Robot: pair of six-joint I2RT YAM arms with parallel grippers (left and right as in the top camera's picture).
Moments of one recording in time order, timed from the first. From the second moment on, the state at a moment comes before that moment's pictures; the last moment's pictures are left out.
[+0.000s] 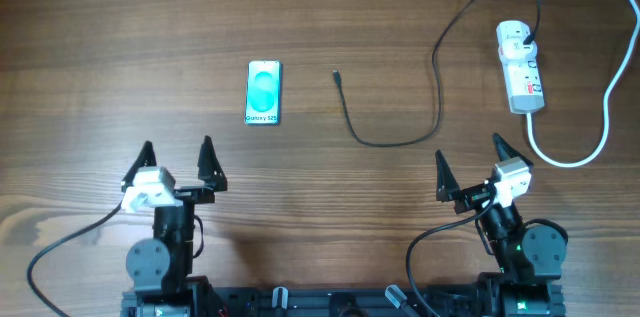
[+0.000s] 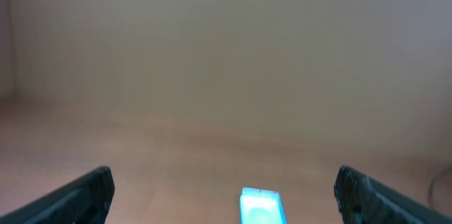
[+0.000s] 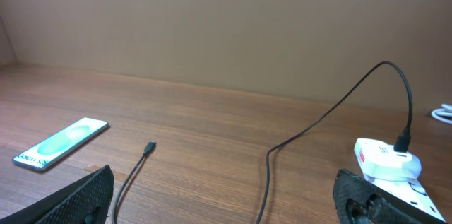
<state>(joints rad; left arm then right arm) 0.06 0.02 0.01 0.15 0.04 -0.20 -0.02 0.03 0.01 0.02 -0.31 -0.02</state>
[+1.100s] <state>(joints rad) 0.06 1.66 1.85 -1.22 0.29 -0.48 -0.02 0.03 0.01 0.02 -0.31 -0.02</state>
